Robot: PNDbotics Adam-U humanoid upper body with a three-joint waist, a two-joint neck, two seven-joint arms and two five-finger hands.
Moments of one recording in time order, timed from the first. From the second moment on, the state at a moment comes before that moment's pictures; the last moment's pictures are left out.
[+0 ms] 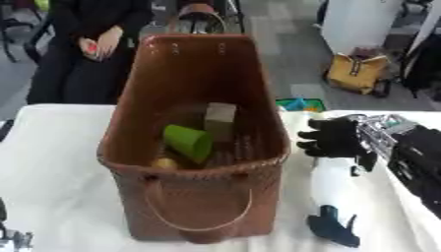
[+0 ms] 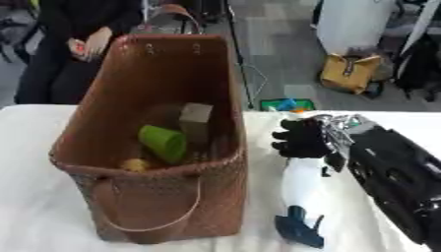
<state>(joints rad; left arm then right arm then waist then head) -0.21 0.25 0.24 -1.99 -0.34 -0.38 0.66 -1.45 -0.25 0.55 -0.30 2.61 -0.61 -0.62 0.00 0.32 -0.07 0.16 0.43</state>
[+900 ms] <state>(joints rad) -0.22 0.25 0.24 -1.99 -0.34 -0.37 0.67 -1.45 -0.24 0.52 -0.28 2.61 -0.61 -0.62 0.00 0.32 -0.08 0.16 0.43</state>
